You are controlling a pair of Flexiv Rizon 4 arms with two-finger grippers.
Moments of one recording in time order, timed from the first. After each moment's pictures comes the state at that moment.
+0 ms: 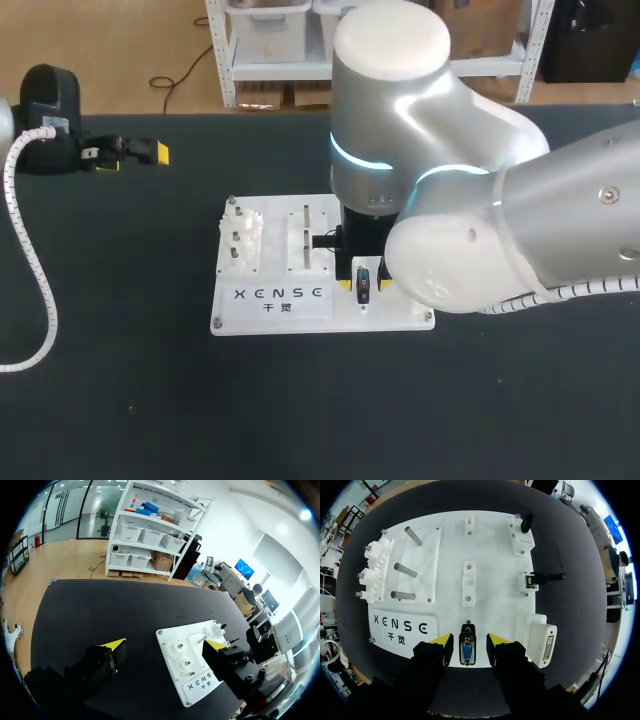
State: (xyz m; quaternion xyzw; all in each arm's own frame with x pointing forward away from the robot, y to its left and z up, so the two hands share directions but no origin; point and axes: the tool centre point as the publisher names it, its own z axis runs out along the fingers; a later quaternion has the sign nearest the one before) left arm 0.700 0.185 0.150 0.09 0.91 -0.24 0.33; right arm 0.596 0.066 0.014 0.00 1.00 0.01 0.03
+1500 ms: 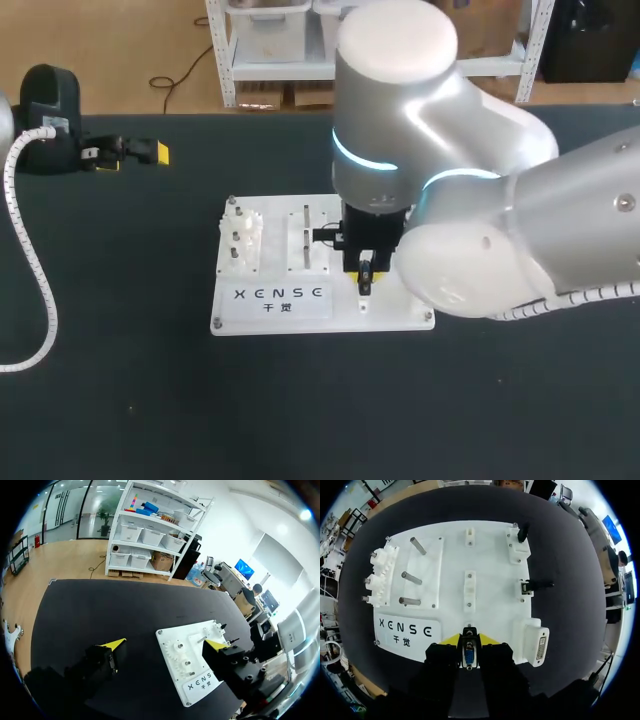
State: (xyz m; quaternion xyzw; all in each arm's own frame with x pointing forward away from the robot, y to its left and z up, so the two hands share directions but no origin) left arm 0.700 0.185 0.150 0.09 0.91 -0.24 0.33; right arm 0.602 0.066 0.028 0.00 1.00 0.02 0.05
